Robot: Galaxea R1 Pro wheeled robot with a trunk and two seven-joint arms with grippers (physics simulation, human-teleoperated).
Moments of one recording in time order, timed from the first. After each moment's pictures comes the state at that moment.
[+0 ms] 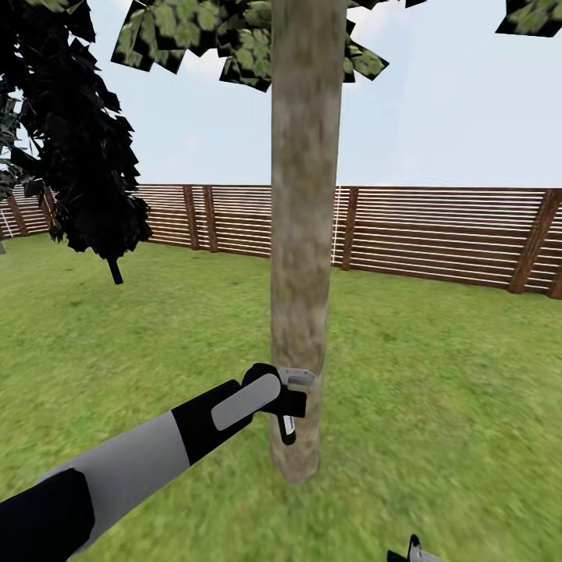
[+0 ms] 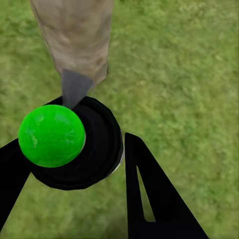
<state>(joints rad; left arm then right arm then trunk) -0.98 -0.04 -1.11 -1.02 1.56 0.70 0.84 -0.12 0.04 0.24 -0.53 -0.09 -0.64 -0.65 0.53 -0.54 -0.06</state>
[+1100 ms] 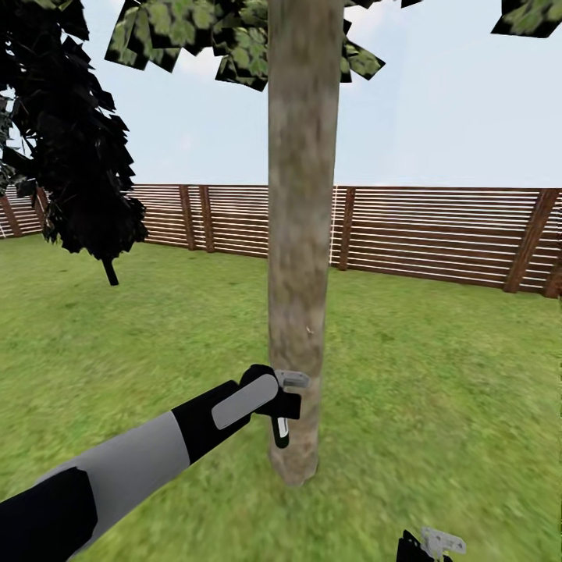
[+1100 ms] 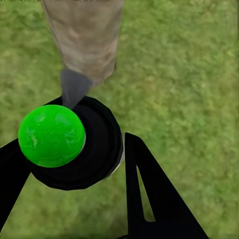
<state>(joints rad) -0.98 -0.04 -1.11 -0.97 1.56 0.70 0.83 -0.15 -0.08 -0.09 -0.62 -0.28 -0.17 0.15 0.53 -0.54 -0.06</state>
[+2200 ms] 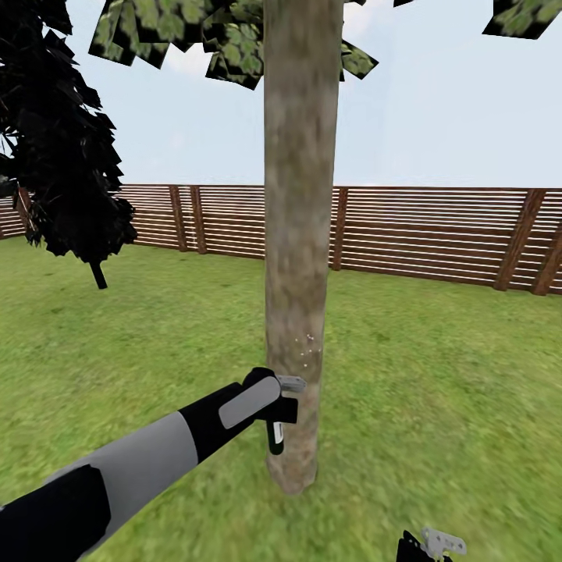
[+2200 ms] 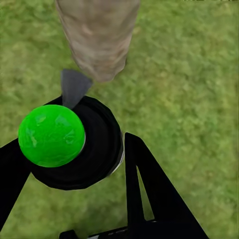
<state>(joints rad) -0.98 -0.08 -1.11 -0.86 1.56 0.70 0.83 -0.15 -0.07 -0.09 -0.62 -0.28 -0.17 0.15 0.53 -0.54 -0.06</state>
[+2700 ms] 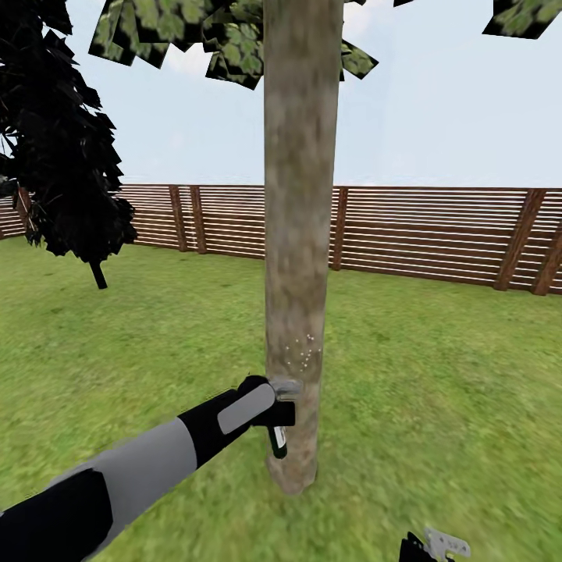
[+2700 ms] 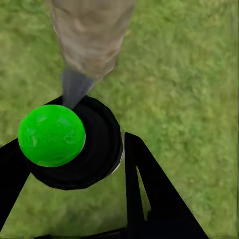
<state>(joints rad) -0.96 -0.08 -1.12 -0.78 1.55 0.61 0.71 -0.15 -0.07 -0.09 -0.62 -0.28 -0.17 0.09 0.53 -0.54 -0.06</state>
